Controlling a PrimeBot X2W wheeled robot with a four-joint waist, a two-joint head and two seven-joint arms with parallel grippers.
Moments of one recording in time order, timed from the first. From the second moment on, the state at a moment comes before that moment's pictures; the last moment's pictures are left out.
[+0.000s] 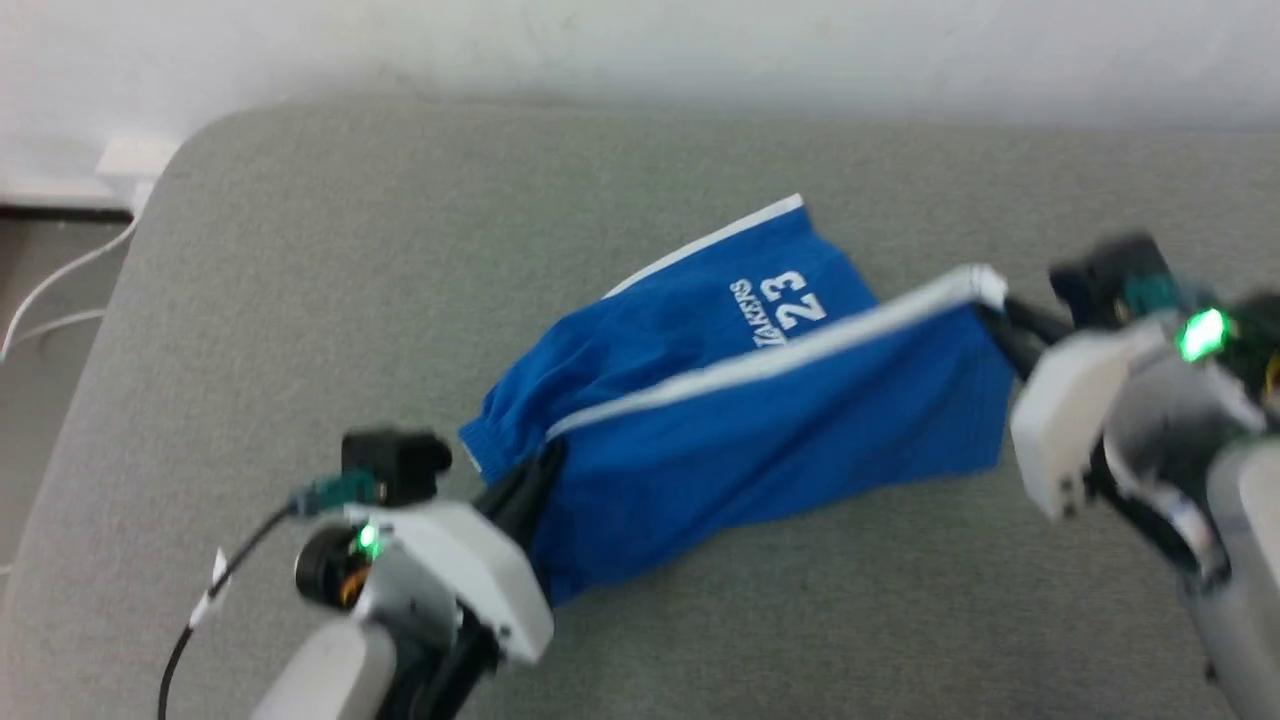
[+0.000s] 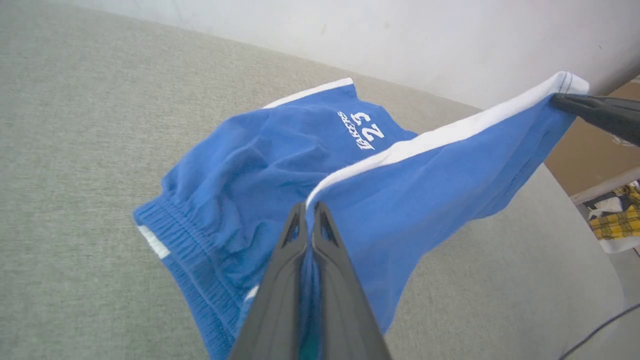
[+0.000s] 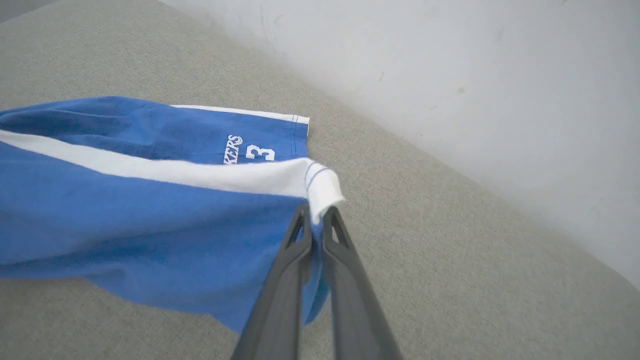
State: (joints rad) left arm -0.15 0.30 -0.41 -0.10 -0.67 0.10 0.26; right arm -0.38 -0.41 0.26 -0.08 0.30 0.13 0.58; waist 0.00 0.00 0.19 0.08
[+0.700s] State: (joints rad) left arm -0.45 0.14 -0.40 0.19 -0.63 0.12 0.13; right arm -0.99 -0.40 0.55 0.53 0.34 0.13 0.53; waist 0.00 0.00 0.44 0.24
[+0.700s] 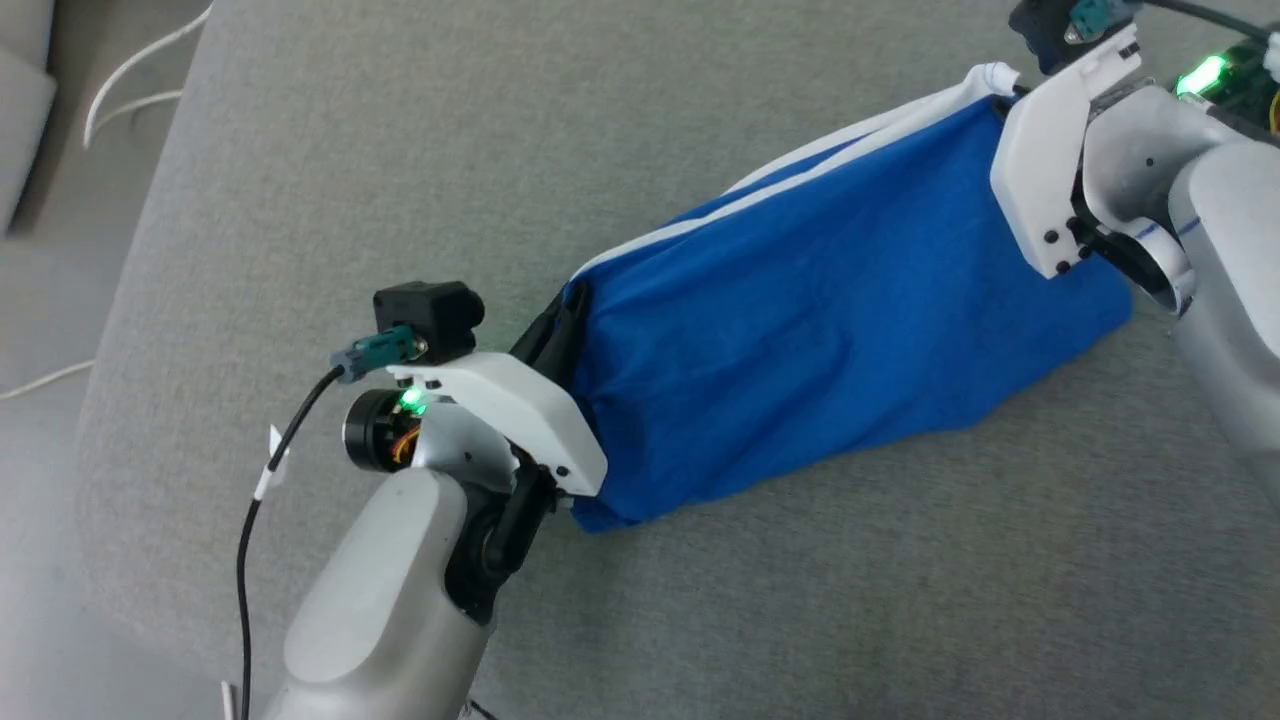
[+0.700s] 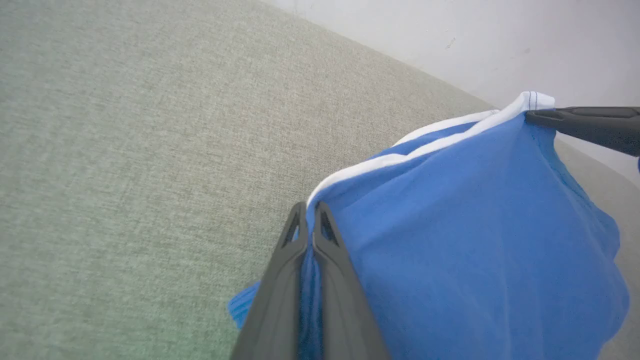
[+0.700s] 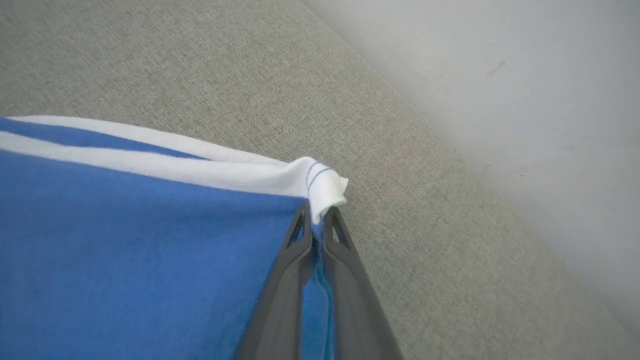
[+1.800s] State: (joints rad) left arm -0.10 0.21 -0.47 0.13 -0.58 0.17 0.01; right arm -0.35 -0.18 0.09 0.26 0.32 0.13 0.07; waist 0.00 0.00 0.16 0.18
